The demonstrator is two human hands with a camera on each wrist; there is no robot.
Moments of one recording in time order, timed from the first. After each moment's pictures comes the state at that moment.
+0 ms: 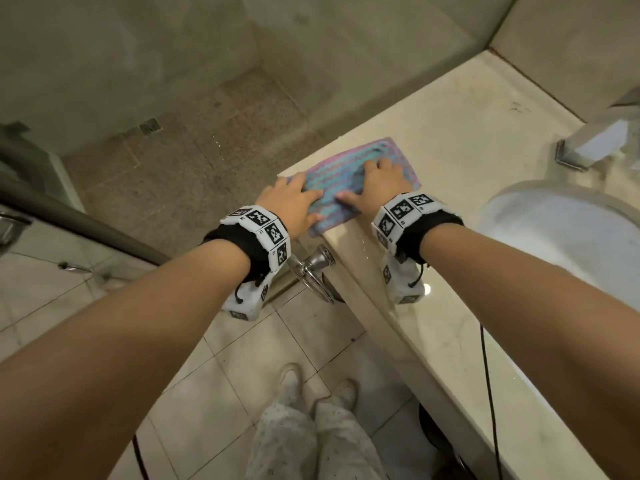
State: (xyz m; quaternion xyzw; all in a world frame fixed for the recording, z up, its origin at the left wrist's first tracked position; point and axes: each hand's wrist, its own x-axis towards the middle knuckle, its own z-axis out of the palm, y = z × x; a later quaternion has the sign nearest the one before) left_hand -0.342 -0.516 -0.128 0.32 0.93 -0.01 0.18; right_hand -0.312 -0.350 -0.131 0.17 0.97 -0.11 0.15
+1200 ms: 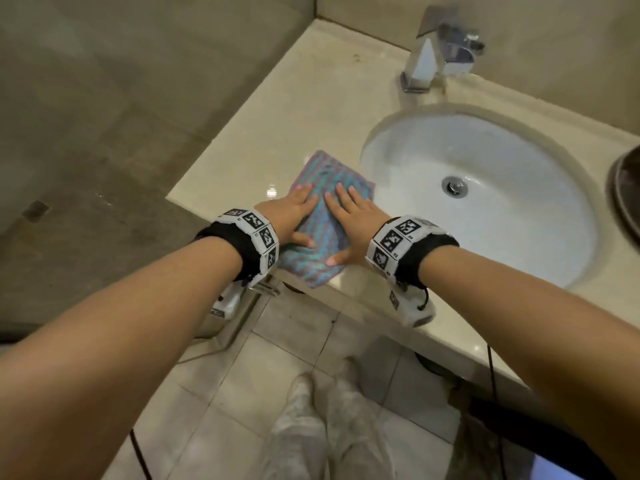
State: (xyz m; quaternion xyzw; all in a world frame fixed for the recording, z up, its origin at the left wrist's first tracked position) left_hand -0.278 -0.414 -0.129 0.58 0.77 -0.08 0.27; right_hand -0.146 -0.304 -0.137 0.16 0.94 -0.13 0.26
